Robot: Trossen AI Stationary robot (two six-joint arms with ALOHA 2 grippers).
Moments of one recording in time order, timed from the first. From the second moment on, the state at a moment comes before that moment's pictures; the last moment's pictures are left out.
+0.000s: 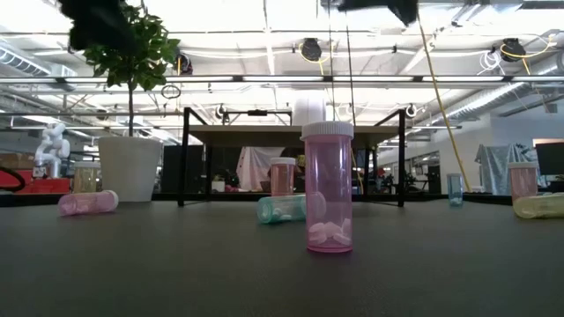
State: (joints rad) left arm -0.01 0.75 0.94 -0.97 -0.29 -0.64; right arm 0.30 1.28 1.11 -0.37 0.51 0.55
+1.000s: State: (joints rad) left arm -0.06 1.11 0.71 -0.98 -0.13 -1.02; right arm 0.31 1.32 1.19 -0.68 0.60 0.41
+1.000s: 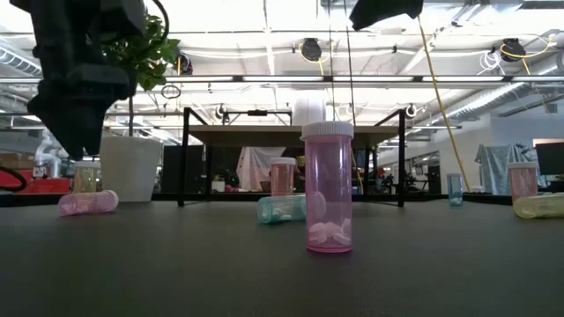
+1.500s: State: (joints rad) left arm -0.06 1.24 0.71 -0.87 -0.10 -1.00; right arm 0.31 1.32 1.19 -0.69 0.60 0.40
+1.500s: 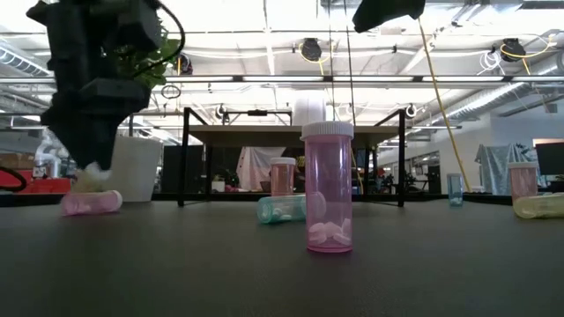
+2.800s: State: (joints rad) left arm -0.10 1.36 0.79 -0.96 -0.03 -0.15; right arm 0.29 1.27 1.19 -0.66 0.60 0.41
